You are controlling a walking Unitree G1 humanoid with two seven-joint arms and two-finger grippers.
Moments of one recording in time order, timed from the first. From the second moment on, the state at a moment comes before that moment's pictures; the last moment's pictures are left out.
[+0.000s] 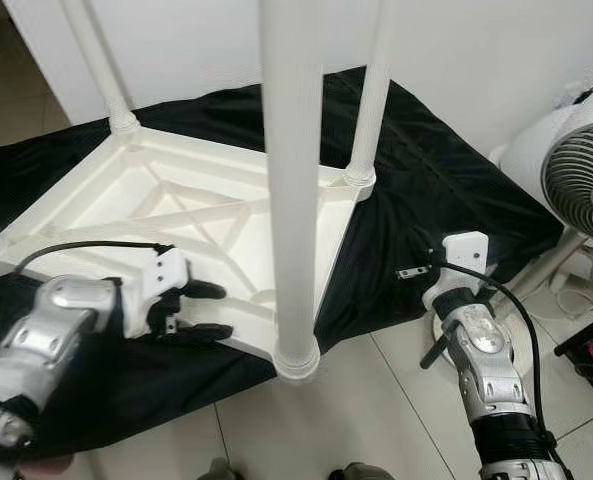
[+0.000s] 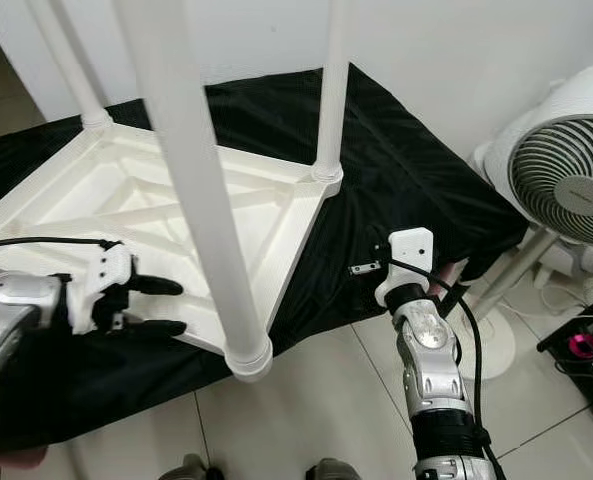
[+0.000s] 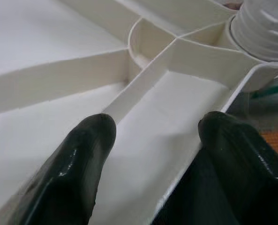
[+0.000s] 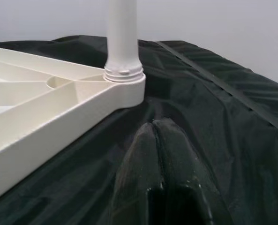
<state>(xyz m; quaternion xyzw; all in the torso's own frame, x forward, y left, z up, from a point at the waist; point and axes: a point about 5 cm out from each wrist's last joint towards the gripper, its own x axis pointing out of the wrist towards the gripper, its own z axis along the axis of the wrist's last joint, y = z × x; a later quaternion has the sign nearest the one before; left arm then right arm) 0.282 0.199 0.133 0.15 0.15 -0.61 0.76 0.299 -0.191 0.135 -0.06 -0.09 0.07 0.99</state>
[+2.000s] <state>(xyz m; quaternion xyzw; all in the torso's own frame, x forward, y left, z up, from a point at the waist) 0.293 0.158 0.125 0.13 0.07 -0.60 0.79 0.315 -0.180 0.140 -0.05 -0.09 0.08 0.99</state>
